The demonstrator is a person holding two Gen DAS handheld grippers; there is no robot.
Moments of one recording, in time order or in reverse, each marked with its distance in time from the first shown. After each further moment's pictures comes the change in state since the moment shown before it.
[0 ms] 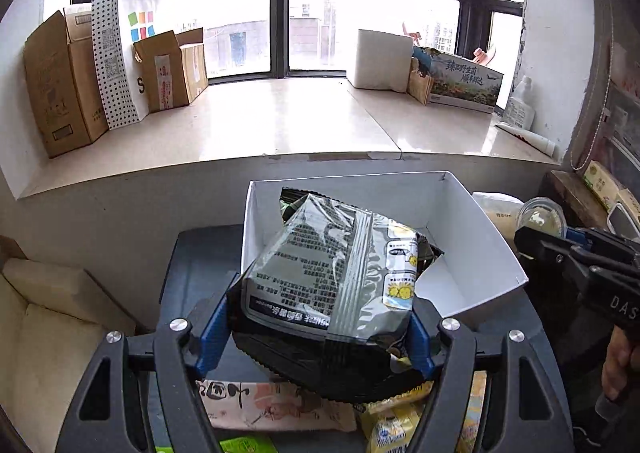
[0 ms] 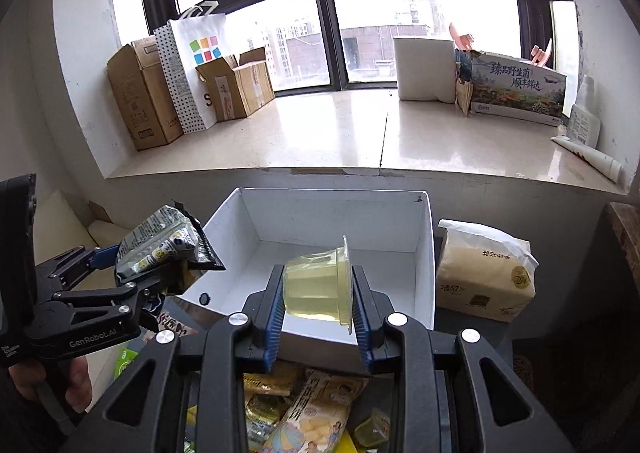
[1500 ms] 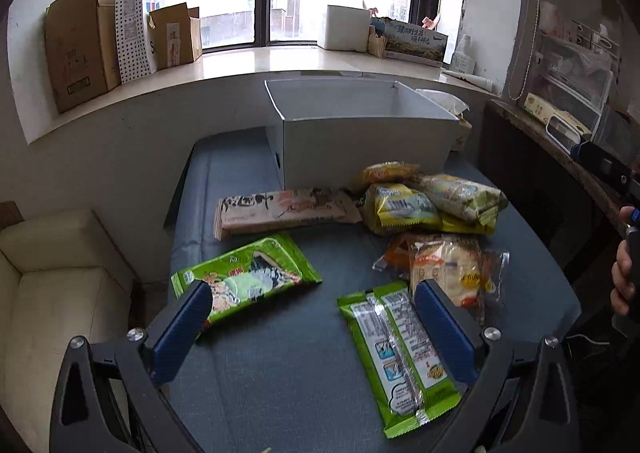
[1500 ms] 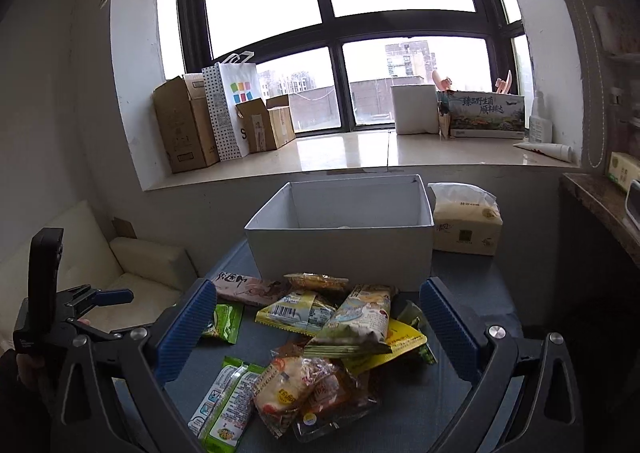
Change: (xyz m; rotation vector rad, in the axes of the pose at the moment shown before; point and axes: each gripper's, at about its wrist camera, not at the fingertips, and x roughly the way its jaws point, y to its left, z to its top) left arm -0.132 0.058 -0.212 0.092 0.035 -0.113; right arm -0.151 0.069 -0.164 0.003 -0.250 -0.004
